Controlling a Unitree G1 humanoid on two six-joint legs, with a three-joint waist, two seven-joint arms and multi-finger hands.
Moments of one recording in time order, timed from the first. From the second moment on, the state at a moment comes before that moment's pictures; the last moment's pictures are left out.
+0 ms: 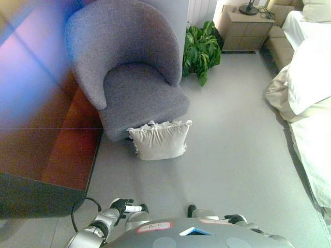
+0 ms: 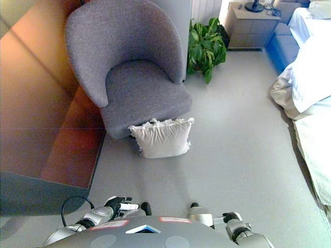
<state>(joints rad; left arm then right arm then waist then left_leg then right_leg) -0.03 0.24 -0.32 1.25 -0.07 0.08 -0.07 0.03 -0.22 0.27 1.30 0.02 0.22 -0.13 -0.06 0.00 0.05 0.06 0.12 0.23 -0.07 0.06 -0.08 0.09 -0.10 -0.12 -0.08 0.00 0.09</state>
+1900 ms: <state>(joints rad) -0.23 0.35 -0.29 1.20 -0.31 -0.01 -0.13 -0.43 -0.43 0.44 1.20 -0.33 0.10 -0.32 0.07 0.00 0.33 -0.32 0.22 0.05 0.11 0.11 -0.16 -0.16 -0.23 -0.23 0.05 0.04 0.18</state>
